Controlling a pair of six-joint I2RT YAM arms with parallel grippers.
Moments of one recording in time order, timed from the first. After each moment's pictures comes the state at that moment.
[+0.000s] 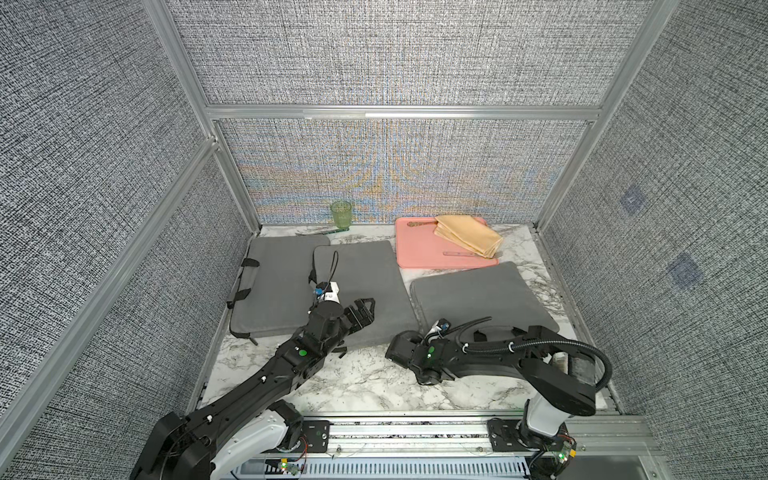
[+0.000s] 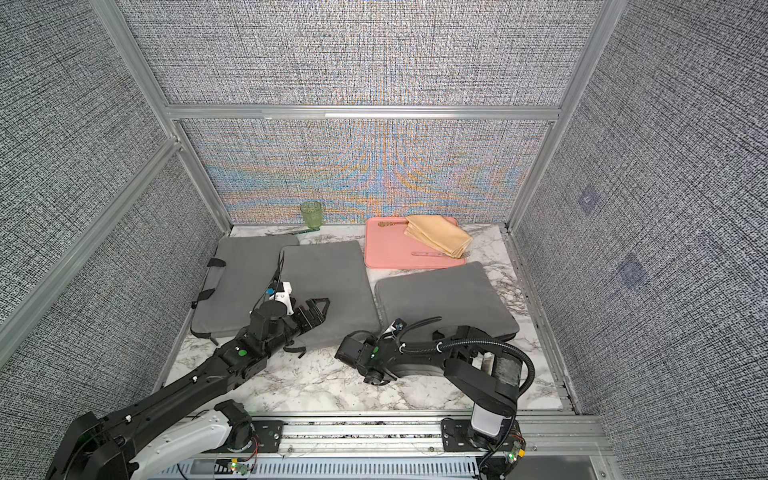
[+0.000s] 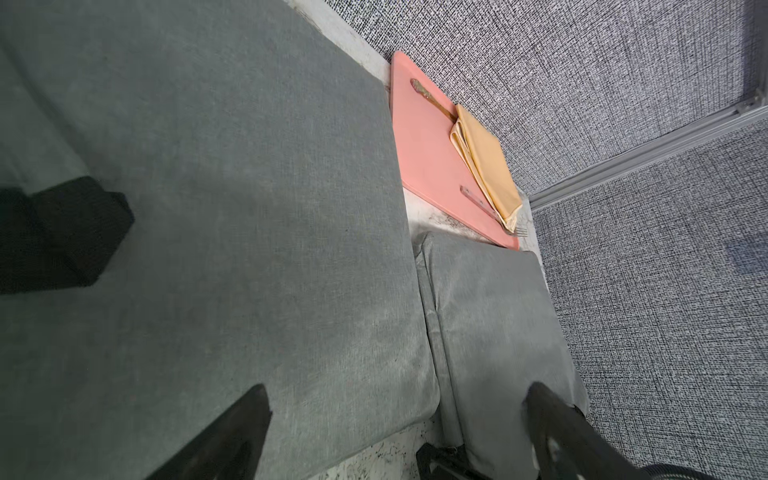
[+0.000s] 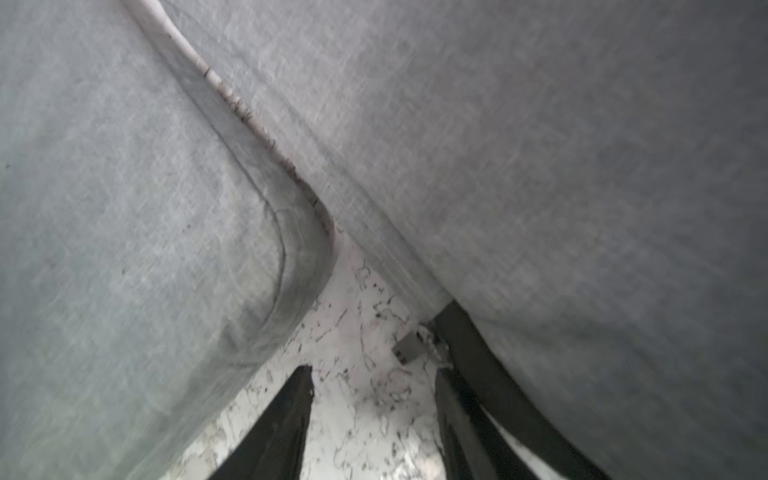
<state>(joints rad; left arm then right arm) -0.66 0.96 0.49 0.01 -0.08 -0.93 1.16 1.74 0.93 -0.49 0.62 1.72</state>
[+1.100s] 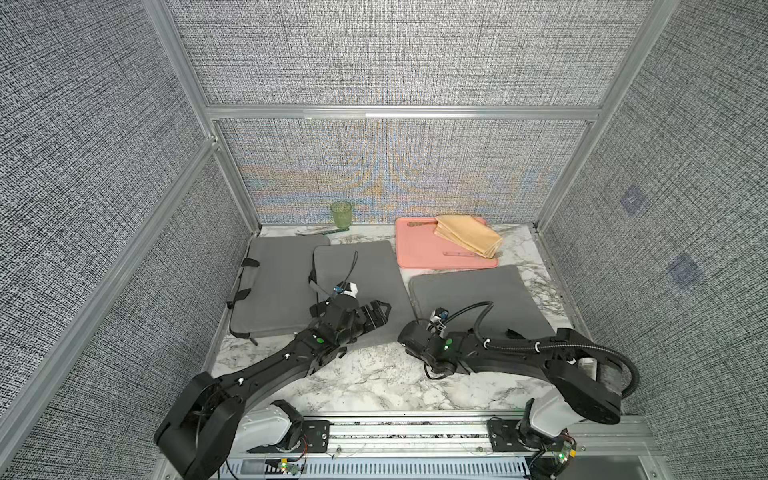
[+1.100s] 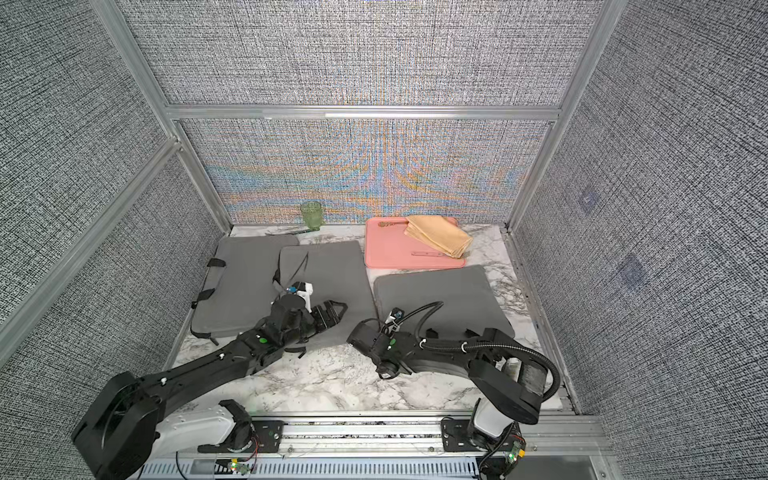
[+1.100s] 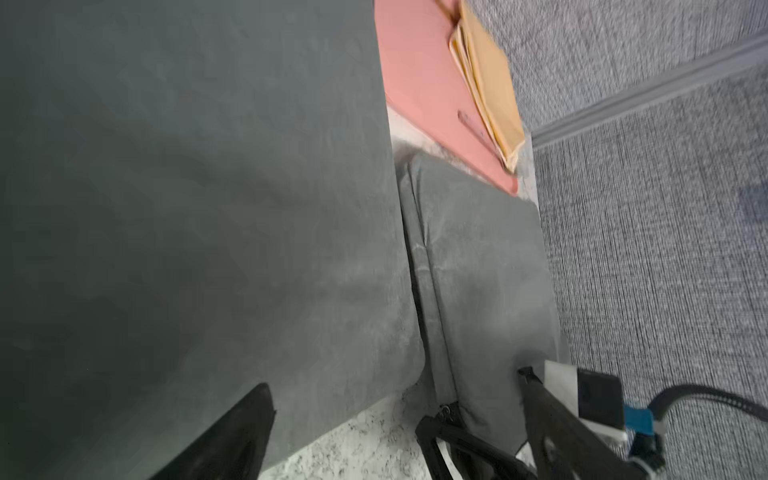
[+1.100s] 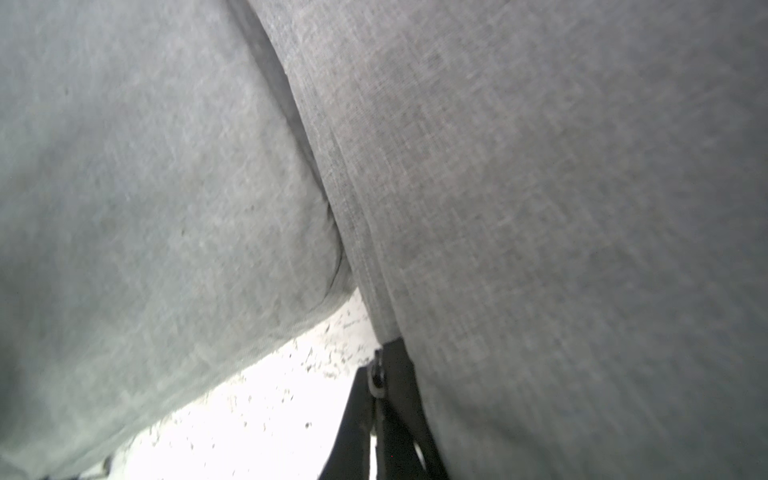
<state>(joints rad) -0.72 1.25 0.55 0.12 0.12 -1.00 1.07 1.58 0.84 -0.36 0.42 1.35</state>
